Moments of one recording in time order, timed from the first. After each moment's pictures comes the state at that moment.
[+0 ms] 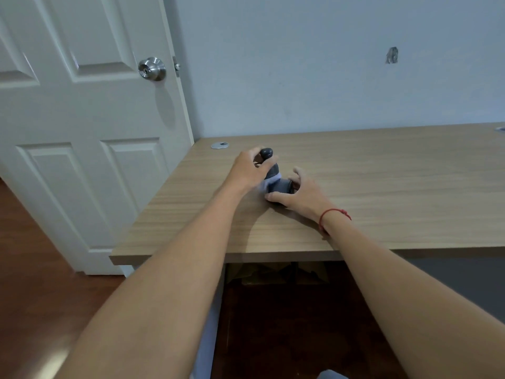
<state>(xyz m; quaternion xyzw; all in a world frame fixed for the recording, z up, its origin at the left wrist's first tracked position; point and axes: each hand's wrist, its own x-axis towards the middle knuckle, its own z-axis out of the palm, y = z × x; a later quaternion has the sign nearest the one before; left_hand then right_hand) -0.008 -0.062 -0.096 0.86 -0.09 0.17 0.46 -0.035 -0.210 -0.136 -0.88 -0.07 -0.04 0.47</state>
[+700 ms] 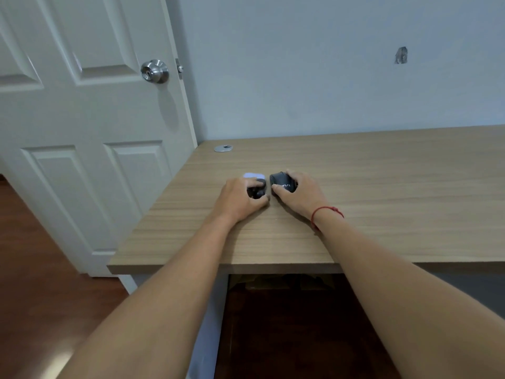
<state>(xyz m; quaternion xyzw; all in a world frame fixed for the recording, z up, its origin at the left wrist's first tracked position) -0.019 -0.034 -0.137 0.93 -0.09 0.20 0.30 -0.003 -0.193 -0.139 -0.90 -0.10 -0.14 0.41</state>
